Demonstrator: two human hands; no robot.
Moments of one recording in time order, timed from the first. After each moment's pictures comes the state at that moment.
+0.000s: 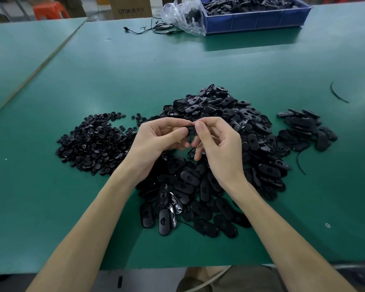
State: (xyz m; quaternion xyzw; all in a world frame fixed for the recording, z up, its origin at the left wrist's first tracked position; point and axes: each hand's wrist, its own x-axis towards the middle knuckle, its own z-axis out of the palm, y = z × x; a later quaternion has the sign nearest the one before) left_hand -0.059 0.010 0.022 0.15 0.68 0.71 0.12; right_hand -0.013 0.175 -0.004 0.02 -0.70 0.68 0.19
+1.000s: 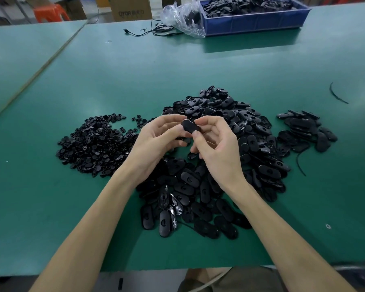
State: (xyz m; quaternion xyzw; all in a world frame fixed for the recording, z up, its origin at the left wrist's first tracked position) left_hand -0.060 0.012 0.018 0.13 0.65 0.74 0.12; right_hand -0.013 0.174 -0.004 0.03 -0.71 0.68 0.18
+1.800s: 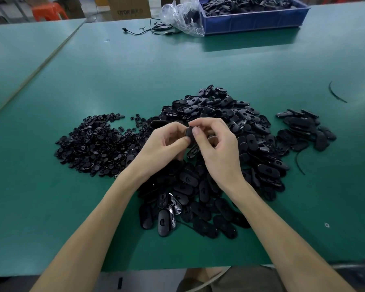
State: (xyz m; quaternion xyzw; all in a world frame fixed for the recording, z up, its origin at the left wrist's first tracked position) left_hand -0.055 0.019 0.020 0.21 0.77 0.59 0.12; right_hand -0.010 0.173 0.004 0.01 -0.76 0.60 0.22
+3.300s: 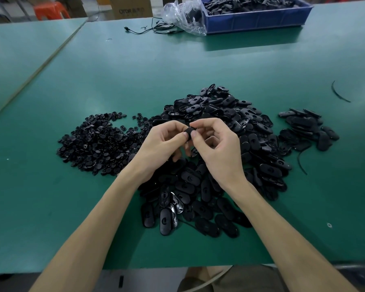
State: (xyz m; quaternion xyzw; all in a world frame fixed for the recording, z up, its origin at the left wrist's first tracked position) left_hand -0.053 0.019 0.021 0.17 0.74 0.64 0.13; right_hand -0.012 0.173 -0.003 0.03 -0.74 0.64 0.21
